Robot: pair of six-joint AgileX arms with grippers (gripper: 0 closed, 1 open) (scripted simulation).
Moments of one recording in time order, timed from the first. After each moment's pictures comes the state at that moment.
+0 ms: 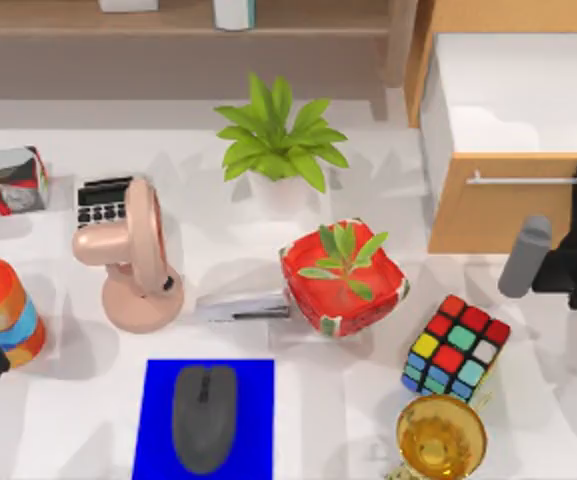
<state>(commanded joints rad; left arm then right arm) 0.00 0.00 0.00 0.00 0.00 0.00 0.31 1.99 0.31 1.68 0.34 -1.56</state>
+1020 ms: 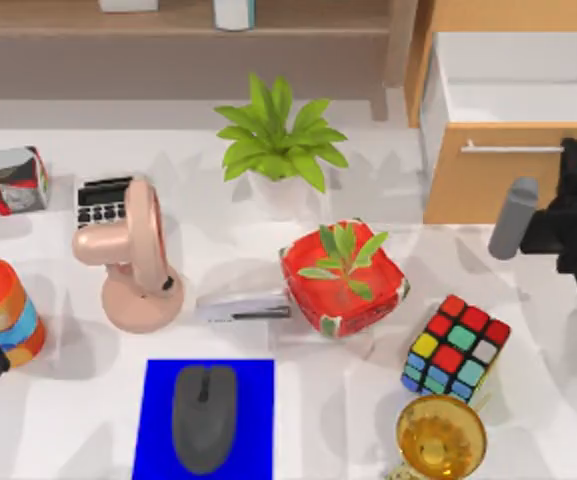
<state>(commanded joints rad) 0.00 0.00 0.00 0.00 0.00 0.00 0.26 2.05 0.47 1.57 0.30 -1.56</state>
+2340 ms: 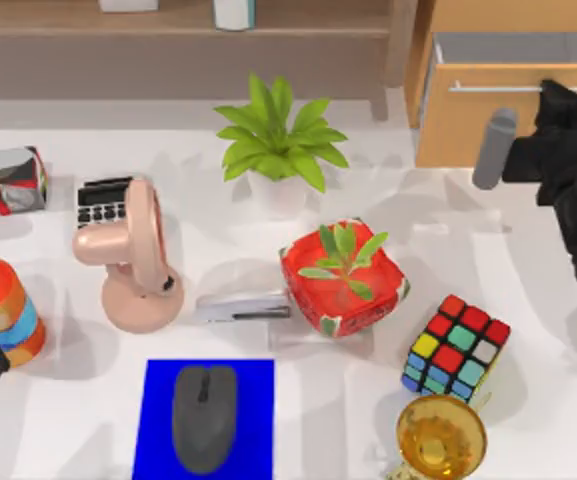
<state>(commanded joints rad) 0.00 0.00 0.00 0.00 0.00 0.00 0.20 2.17 0.81 1.35 0.23 -1.55</state>
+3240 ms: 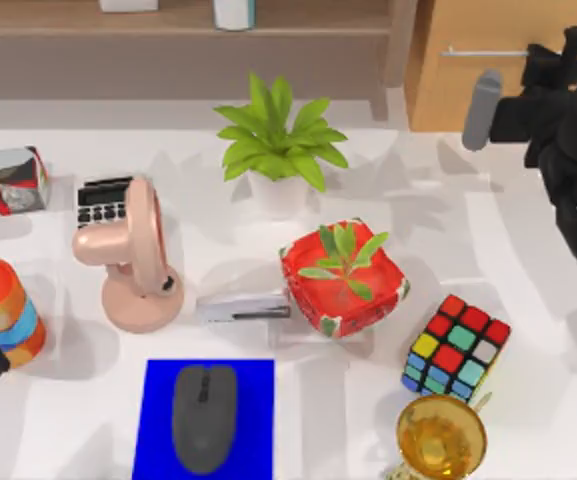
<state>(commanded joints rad) 0.00 0.00 0.00 0.00 0.00 0.00 0.17 2.30 1.10 1.19 0.20 -1.55</state>
